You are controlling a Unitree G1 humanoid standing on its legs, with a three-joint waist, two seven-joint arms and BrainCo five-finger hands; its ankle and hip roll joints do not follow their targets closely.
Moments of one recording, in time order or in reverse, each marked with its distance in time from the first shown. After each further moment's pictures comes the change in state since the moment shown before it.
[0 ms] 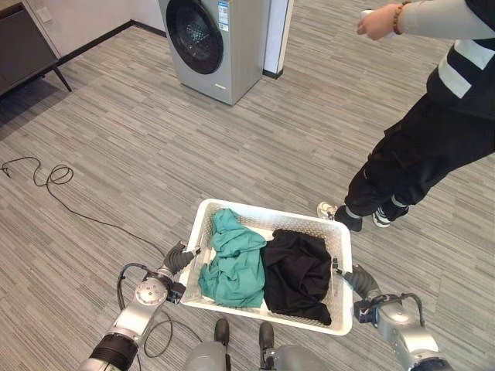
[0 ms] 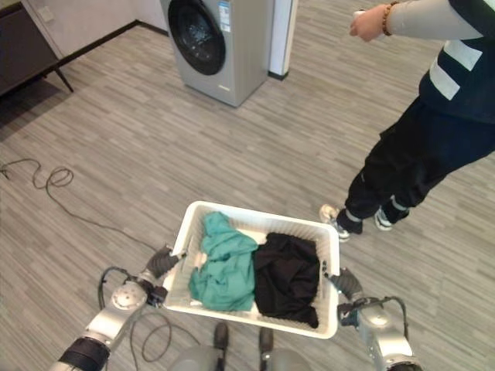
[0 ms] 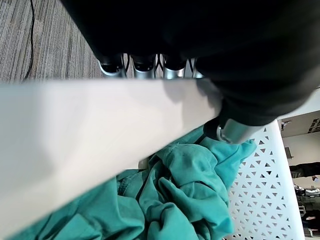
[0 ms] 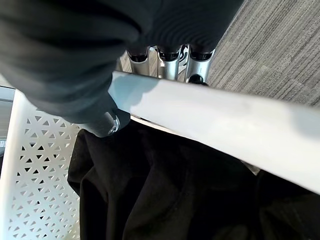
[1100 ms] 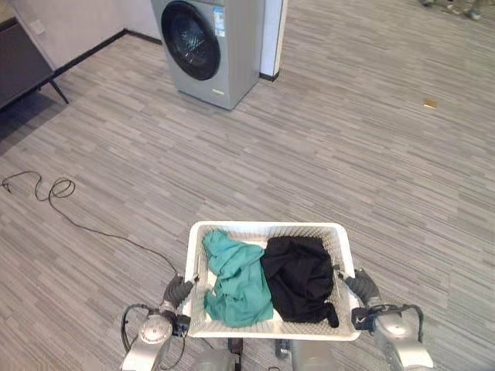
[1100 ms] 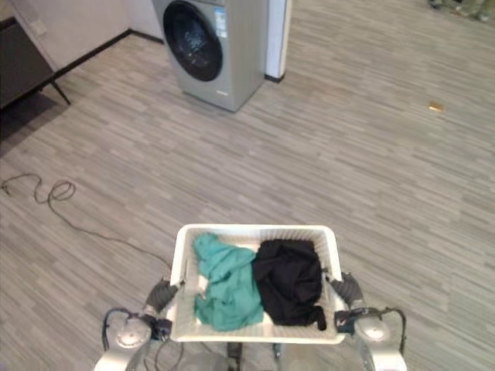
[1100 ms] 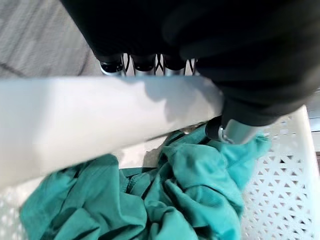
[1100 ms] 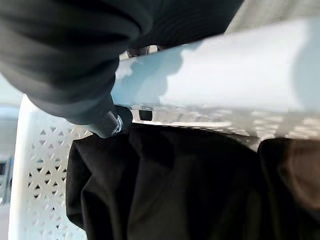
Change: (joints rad) left arm 0.176 -0.142 0.096 -0.090 0.027 -0.014 0.060; right arm 0.114 0.064 -0.082 -0.120 -0.087 -0.086 -0.081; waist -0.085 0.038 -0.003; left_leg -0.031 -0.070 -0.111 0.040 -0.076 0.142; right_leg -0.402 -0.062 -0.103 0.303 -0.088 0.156
